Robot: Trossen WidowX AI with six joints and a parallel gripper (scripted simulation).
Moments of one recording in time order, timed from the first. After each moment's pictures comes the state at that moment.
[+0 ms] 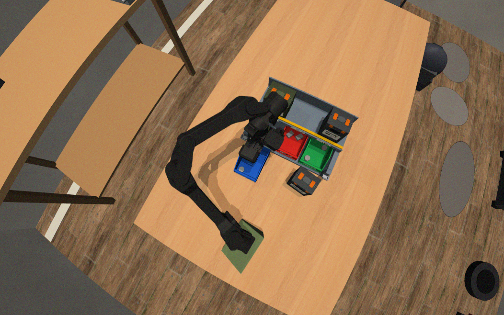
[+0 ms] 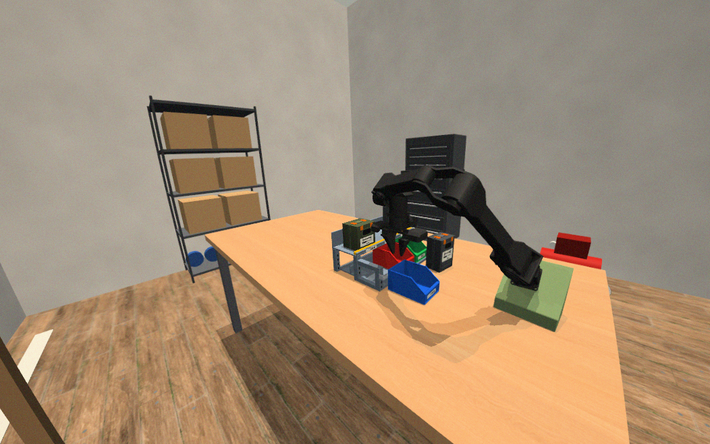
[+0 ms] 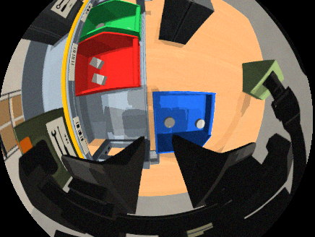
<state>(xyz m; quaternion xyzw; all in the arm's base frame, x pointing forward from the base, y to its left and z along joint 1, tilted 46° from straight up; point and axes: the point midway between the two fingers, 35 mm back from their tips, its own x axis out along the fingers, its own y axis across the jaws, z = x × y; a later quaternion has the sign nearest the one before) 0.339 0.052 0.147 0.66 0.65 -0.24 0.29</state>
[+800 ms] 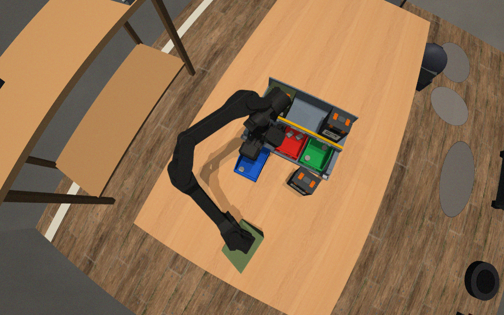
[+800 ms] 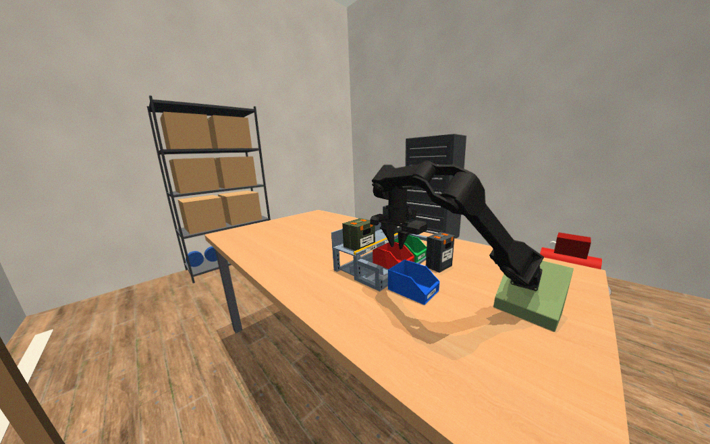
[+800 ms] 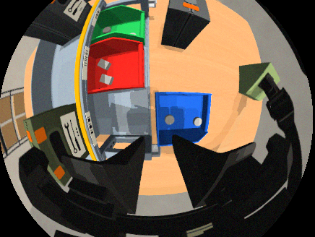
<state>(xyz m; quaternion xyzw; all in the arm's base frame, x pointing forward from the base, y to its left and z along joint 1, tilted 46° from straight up) 0.342 0.034 0.164 0.66 0.64 -0.24 0.29</state>
